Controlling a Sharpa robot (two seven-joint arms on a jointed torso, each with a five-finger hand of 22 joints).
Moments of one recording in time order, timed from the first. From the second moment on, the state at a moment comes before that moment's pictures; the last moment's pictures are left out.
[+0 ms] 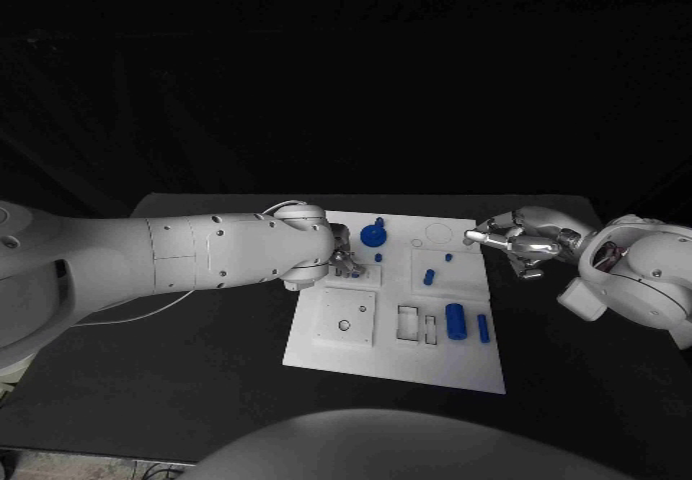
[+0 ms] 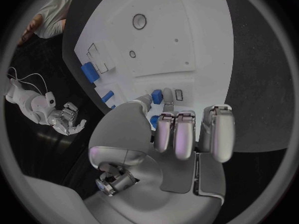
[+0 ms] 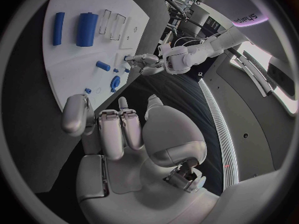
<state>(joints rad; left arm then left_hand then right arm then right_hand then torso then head) 1.24 -0.60 -0.23 1.37 -1.09 -0.01 -0.66 1.09 0.04 0.21 0.29 0.20 0.86 0.09 0.36 0.95 1.47 0.01 1.56 1.31 1.47 -0.04 1.57 1.31 0.02 1.47 0.07 1.52 1.31 1.31 -0.96 -0.23 1.56 -0.75 -0.05 0.02 1.14 0.21 -0.18 0.29 0.27 0.61 0.15 0.38 0.36 1.43 0.06 1.49 1.31 1.46 0.01 1.48 1.31 0.07 1.29 0.13 1.21 1.31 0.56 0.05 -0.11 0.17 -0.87</state>
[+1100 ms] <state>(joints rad) 1.25 -0.69 -0.22 1.45 -1.07 -0.06 -0.64 0.89 -0.03 -0.03 0.29 0.05 0.87 0.09 0.30 0.96 1.47 0.02 1.56 1.31 1.47 -0.03 1.57 1.31 0.02 1.47 0.08 1.52 1.31 1.31 -0.97 -0.23 1.56 -0.75 -0.05 0.02 1.14 0.21 -0.20 0.29 0.27 0.61 0.15 0.38 0.36 1.41 0.07 1.48 1.31 1.45 0.01 1.48 1.31 0.08 1.28 0.13 1.20 1.31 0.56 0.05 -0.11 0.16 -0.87</state>
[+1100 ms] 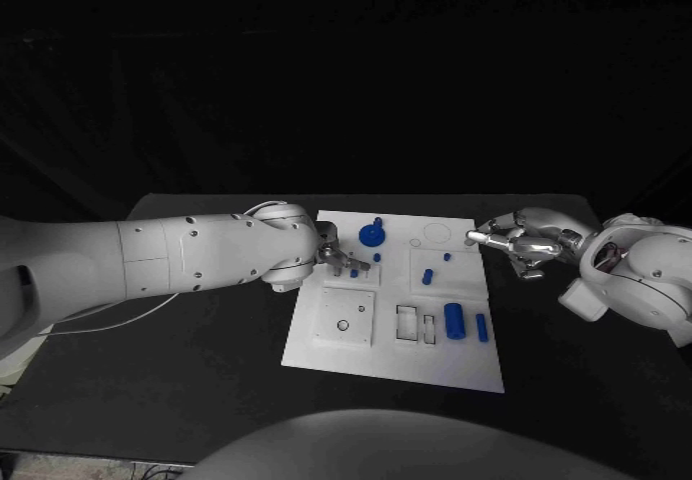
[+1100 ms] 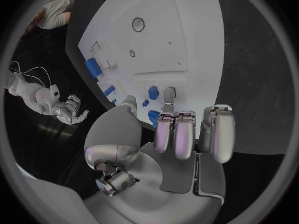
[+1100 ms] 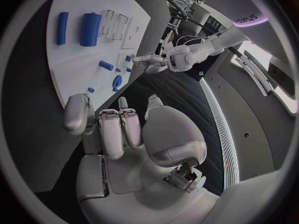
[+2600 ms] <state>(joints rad) 1.33 -0.55 -0.19 1.13 -1.06 0.06 -0.63 1.05 0.06 -0.08 0.29 0.28 0.92 0.07 0.32 1.01 1.47 0.01 1.56 1.31 1.47 -0.04 1.57 1.31 0.02 1.47 0.07 1.57 1.31 1.31 -0.97 -0.23 1.57 -0.74 -0.06 0.04 1.12 0.22 -0.21 0.29 0.28 0.61 0.15 0.38 0.35 1.43 0.07 1.49 1.31 1.46 0.01 1.48 1.31 0.08 1.30 0.13 1.23 1.31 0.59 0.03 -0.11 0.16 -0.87</state>
